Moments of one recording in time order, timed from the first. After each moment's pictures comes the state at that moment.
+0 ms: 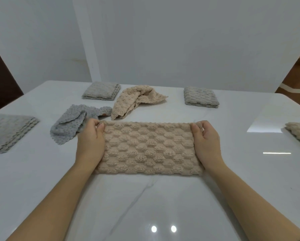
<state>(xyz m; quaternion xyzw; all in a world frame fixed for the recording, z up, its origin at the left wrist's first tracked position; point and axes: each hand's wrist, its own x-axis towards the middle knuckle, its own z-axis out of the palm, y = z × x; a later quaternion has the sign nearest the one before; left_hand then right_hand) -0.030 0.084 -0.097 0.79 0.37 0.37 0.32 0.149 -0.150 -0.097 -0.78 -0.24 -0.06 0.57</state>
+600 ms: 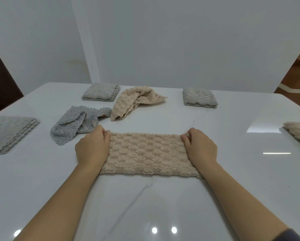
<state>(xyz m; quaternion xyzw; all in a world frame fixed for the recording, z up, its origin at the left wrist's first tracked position) -0.022 0.089 -0.117 0.86 0.43 0.27 0.05 0.157 -0.144 -0.117 -0.93 -0.26 -0.12 0.22</state>
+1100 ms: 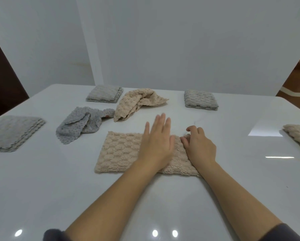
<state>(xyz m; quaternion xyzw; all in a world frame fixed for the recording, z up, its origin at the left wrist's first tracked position) 0.050 -0.029 -0.095 0.96 0.16 0.19 0.10 0.154 -0.142 -0.117 -0.94 -0.26 -0.12 0.19</state>
